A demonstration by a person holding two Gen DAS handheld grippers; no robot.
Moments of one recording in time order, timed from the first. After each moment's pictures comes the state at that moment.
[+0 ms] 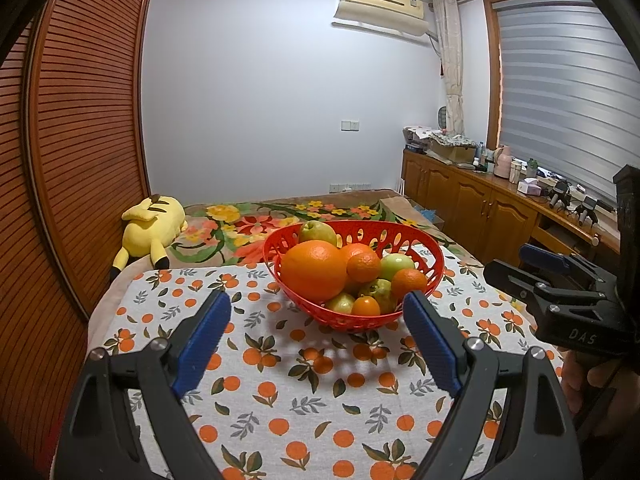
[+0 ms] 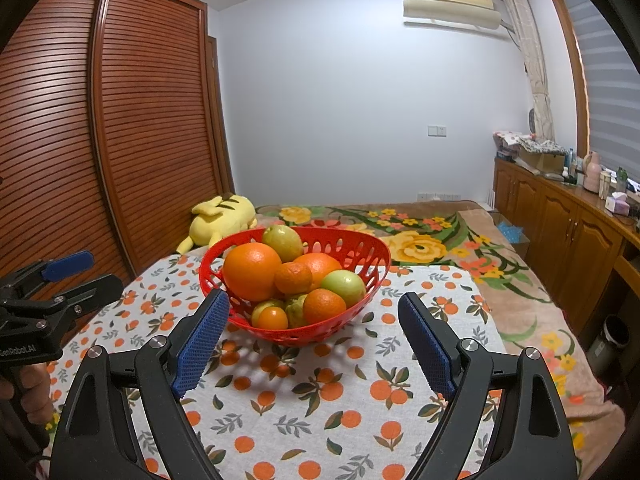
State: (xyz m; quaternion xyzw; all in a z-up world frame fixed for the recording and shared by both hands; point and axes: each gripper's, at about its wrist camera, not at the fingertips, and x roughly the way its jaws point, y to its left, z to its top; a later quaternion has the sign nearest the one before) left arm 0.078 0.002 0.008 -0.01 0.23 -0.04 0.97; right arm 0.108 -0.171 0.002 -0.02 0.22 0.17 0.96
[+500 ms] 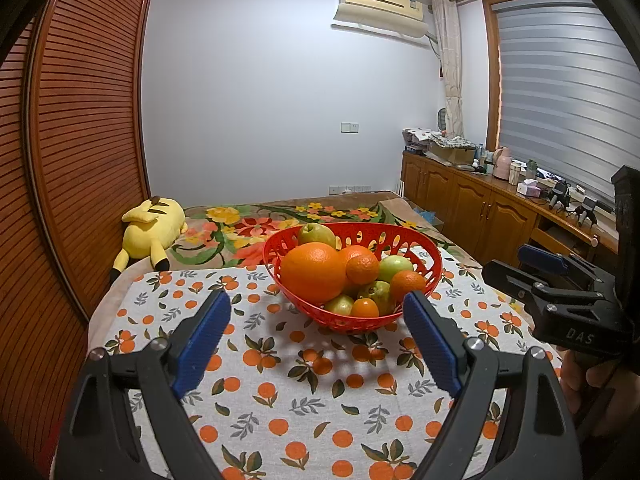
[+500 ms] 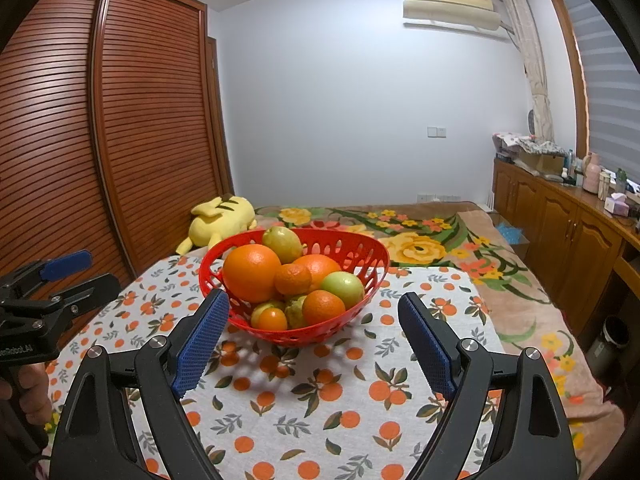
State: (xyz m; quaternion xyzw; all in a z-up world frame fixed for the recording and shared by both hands) left arm 0.077 0.001 0.013 -0.01 0.23 -0.04 0.97; right arm 0.106 -0.171 0.002 -0.02 0.22 0.17 0.96
